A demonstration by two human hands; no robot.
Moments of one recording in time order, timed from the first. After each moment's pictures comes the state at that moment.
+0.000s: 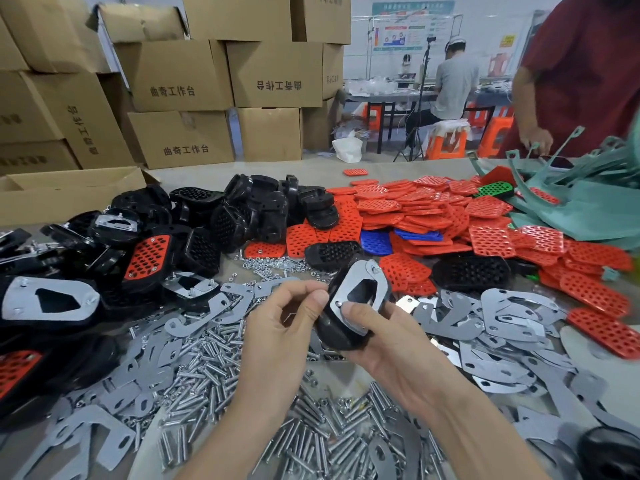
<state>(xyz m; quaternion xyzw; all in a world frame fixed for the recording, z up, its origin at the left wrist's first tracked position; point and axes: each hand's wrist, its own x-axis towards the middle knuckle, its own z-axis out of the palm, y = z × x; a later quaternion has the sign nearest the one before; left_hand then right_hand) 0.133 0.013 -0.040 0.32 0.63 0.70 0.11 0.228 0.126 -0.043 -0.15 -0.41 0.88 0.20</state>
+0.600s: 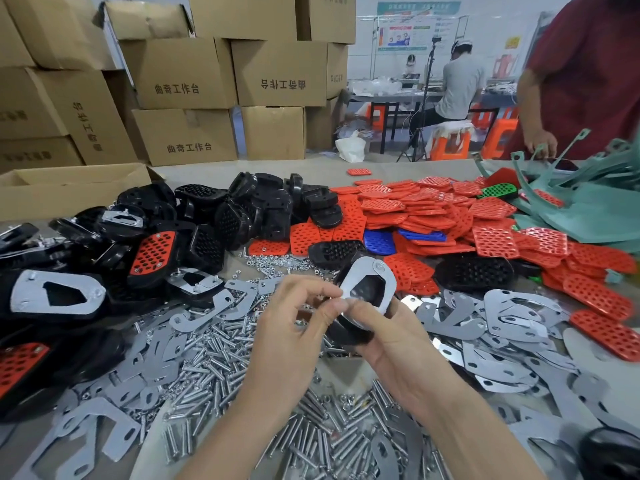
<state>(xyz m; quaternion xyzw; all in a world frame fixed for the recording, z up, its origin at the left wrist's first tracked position) 0.135 0.012 -0.039 0.40 0.67 0.63 0.04 0.223 0.124 -0.048 -0.15 -0.44 0.85 0.24</state>
